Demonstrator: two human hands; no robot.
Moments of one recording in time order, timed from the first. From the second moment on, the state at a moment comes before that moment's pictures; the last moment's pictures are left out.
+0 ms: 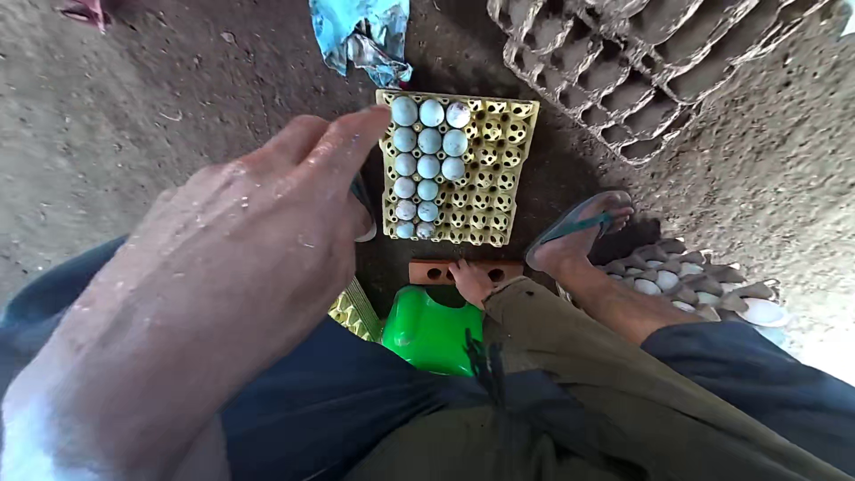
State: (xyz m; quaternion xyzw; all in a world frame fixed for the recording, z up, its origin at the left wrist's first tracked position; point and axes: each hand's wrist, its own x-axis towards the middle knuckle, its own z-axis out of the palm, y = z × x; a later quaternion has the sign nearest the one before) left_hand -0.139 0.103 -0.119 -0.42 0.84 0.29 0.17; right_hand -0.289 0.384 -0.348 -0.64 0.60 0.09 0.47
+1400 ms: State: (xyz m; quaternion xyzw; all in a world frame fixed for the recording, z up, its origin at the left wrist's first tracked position) left_hand -0.087 0.162 -0.120 -0.43 0.42 0.76 -0.25; right_hand -0.341 0.269 -0.059 -0.71 0.58 -0.25 0.30
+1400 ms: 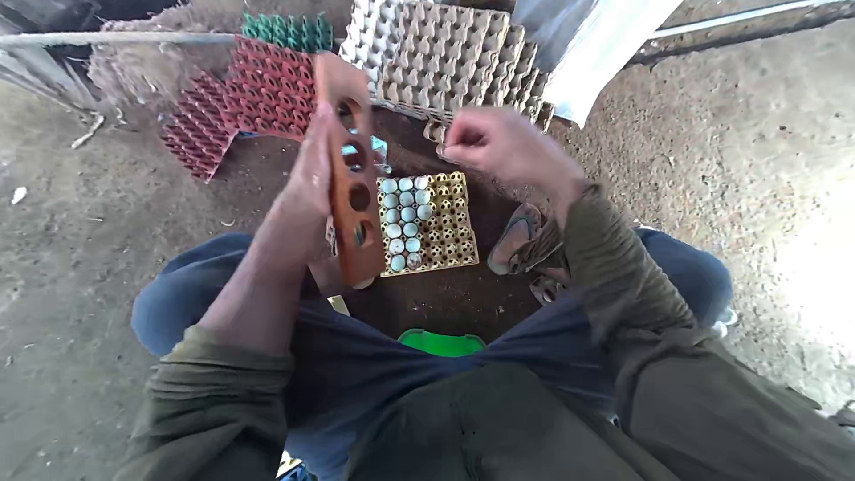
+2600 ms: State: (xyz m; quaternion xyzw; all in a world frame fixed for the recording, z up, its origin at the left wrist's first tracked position) left_hand 0.078 0.028 -0.190 -0.33 0.54 0.65 -0.42; right_hand -0.320 0.192 -0.415 -0.29 0.84 -0.12 0.45
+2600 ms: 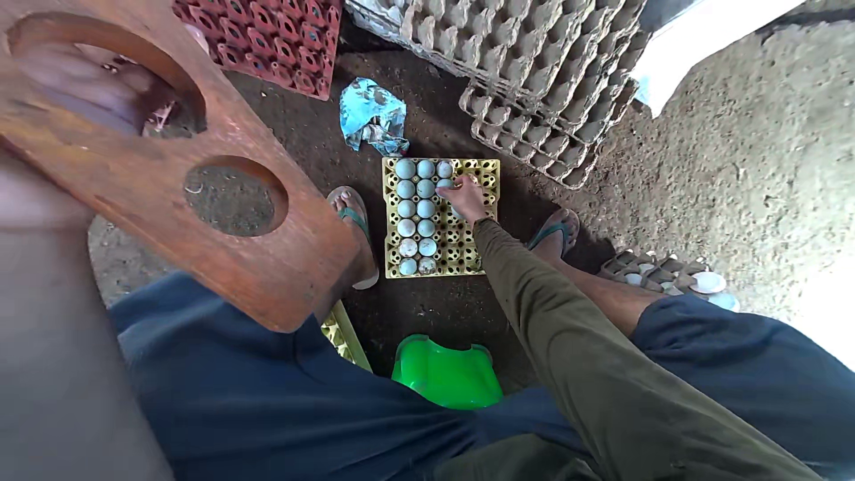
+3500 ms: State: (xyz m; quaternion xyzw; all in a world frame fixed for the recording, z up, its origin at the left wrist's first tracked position) left_hand -0.013 0.057 -0.089 -0.35 0.34 0.70 -0.52; right_hand -0.286 0.233 -0.185 -0.18 0.34 -0.61 0.69
